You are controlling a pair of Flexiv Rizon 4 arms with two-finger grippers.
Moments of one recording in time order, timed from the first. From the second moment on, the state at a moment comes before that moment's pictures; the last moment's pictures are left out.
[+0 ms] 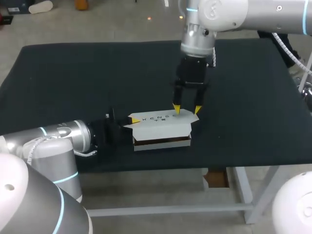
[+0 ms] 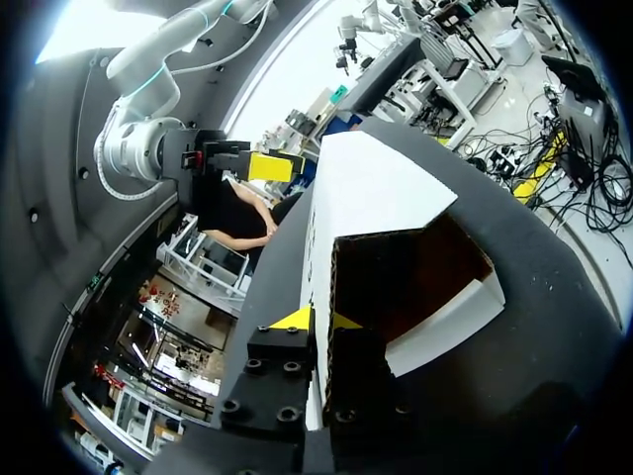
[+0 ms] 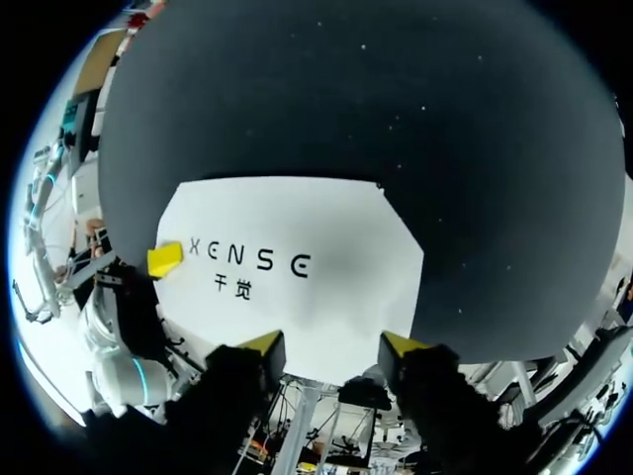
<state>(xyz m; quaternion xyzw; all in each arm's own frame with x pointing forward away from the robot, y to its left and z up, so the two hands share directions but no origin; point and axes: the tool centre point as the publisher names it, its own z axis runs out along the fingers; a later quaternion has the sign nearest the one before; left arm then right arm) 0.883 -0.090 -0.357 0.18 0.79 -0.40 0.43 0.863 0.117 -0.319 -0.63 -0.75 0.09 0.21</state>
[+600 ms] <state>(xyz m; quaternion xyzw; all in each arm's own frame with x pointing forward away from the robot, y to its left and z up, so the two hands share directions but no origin) 0.883 -0.089 -0.358 0.18 0.79 -0.40 0.43 0.856 0.112 -0.335 -0.66 -0.73 0.06 0.20</state>
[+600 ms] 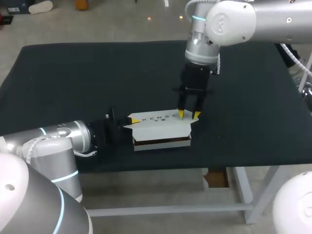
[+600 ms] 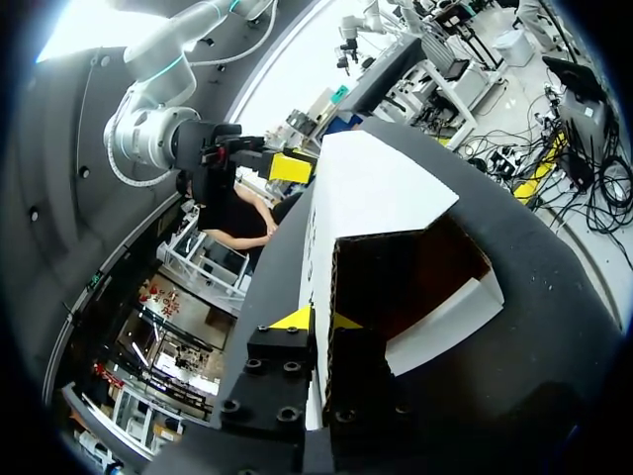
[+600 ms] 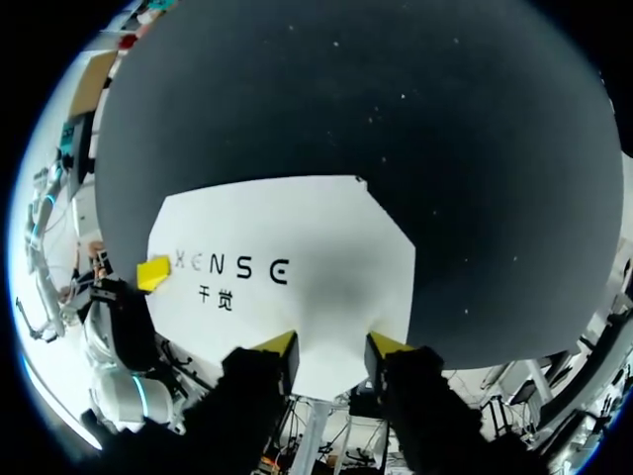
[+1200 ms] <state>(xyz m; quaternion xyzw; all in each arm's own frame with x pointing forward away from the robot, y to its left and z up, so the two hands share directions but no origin) 0.882 -0.085 -0.360 0.18 0.79 -0.40 0.43 0.851 0.110 -0.343 -0.66 -0.72 0.06 0.19</state>
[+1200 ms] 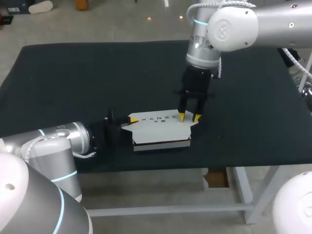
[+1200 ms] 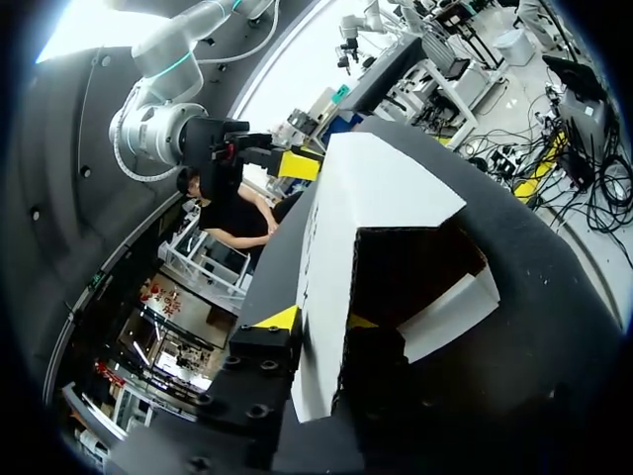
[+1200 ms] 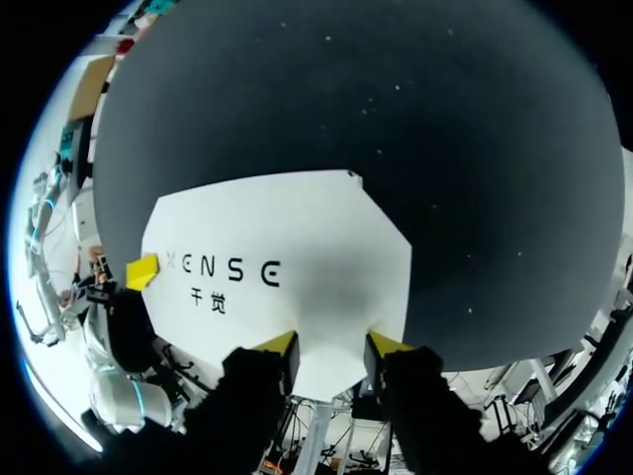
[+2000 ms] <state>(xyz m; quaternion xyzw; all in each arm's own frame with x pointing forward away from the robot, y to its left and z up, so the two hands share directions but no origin) 0.872 -0.067 -0.355 0.18 0.78 -0.39 0.45 0.851 0.108 -0.344 -0.67 -0.72 0.05 0.20</state>
